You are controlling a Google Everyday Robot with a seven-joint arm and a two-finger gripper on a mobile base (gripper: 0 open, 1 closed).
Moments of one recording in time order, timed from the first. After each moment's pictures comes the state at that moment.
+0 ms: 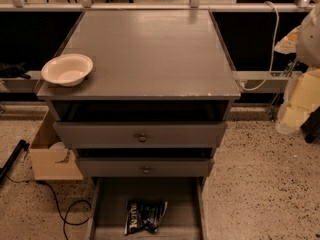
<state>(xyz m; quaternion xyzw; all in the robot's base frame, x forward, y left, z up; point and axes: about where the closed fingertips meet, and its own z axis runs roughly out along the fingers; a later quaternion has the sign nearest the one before) 0.438 -0.217 0.976 -0.60 0.78 -0.03 0.16</state>
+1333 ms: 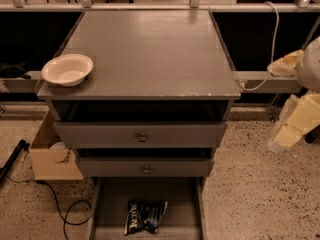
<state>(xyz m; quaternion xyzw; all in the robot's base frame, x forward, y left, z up) 0.424 -0.205 0.947 -0.59 0.78 0.06 0.22</state>
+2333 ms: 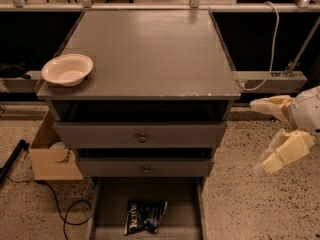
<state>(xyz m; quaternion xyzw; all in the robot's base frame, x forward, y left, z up) 0.409 -0.188 0.880 -0.53 0.74 0.26 0.31</state>
